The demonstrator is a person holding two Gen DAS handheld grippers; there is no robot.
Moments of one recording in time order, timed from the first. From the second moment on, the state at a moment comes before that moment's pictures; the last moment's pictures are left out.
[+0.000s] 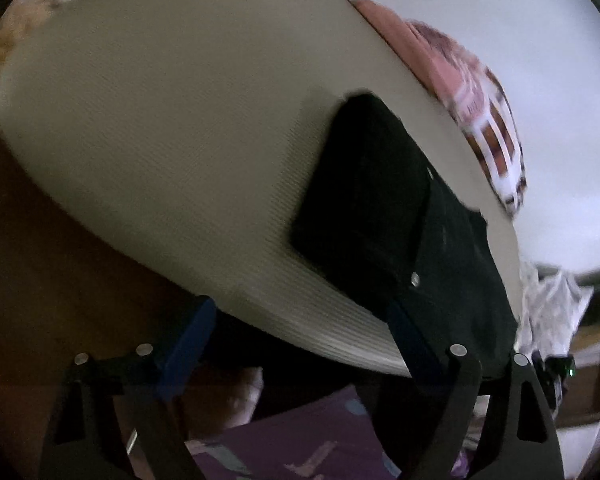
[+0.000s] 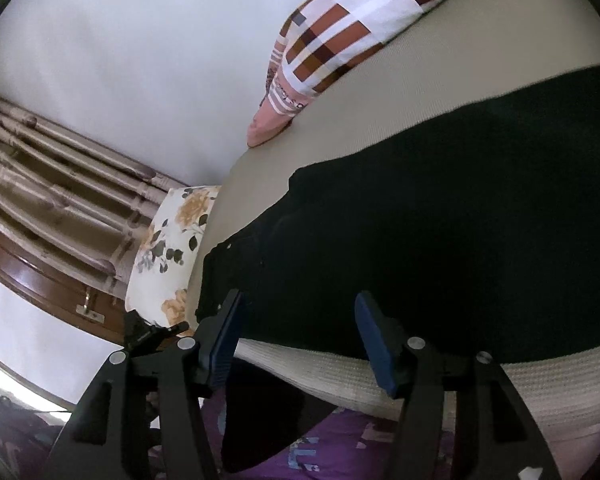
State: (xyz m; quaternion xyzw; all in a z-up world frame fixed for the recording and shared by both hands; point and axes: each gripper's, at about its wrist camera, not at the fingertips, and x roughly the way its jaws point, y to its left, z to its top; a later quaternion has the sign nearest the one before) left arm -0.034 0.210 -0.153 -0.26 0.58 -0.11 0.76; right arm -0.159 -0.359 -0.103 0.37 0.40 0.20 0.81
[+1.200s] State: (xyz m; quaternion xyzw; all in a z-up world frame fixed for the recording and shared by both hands) left arm -0.009 0.159 -0.139 -0.06 0.50 -0.08 0.86; right arm -0.065 -0.339 -0.075 0.22 0.41 0.24 0.85
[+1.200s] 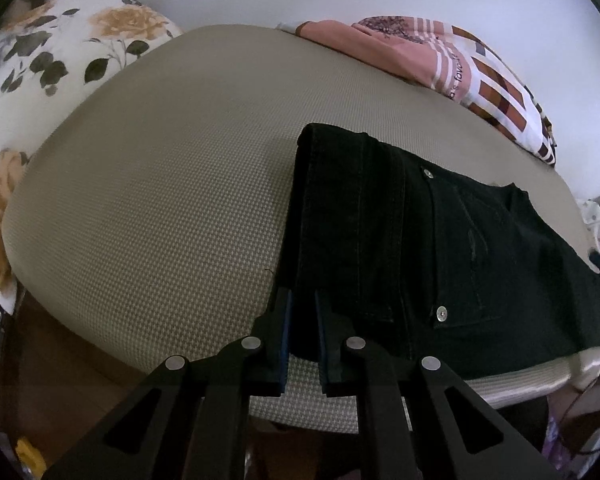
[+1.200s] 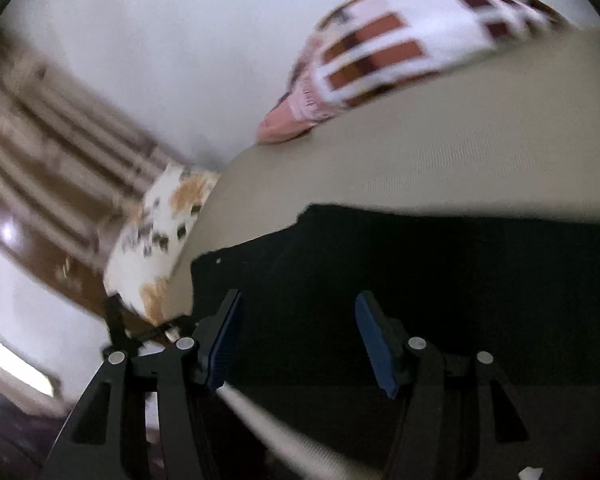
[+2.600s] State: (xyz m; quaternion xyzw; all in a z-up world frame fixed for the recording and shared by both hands) left arm -0.011 0.168 -0.143 -0.09 0.50 -0.07 0.86; right arm 0.077 -0.218 -0.118 -0.08 0.52 0.36 0.77
